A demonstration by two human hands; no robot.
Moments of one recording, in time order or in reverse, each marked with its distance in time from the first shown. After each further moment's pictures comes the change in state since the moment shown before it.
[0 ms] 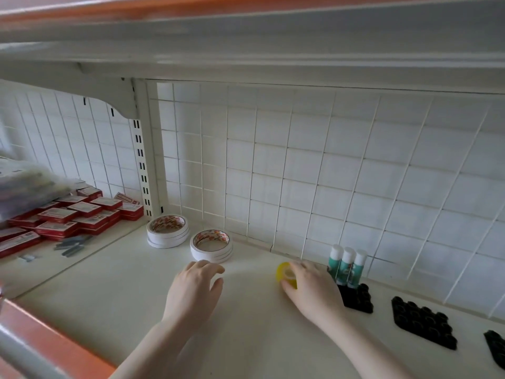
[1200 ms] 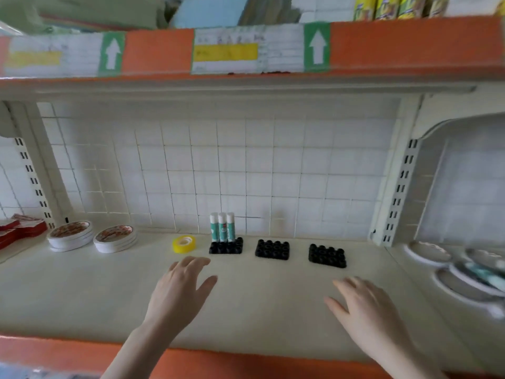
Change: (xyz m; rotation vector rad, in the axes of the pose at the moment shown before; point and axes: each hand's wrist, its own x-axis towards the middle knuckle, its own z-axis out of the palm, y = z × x) left_hand -0.098 0.184 0.003 -0.012 -0.184 0.208; right_hand -0.277 0.157 -0.122 -0.152 0.131 0.346
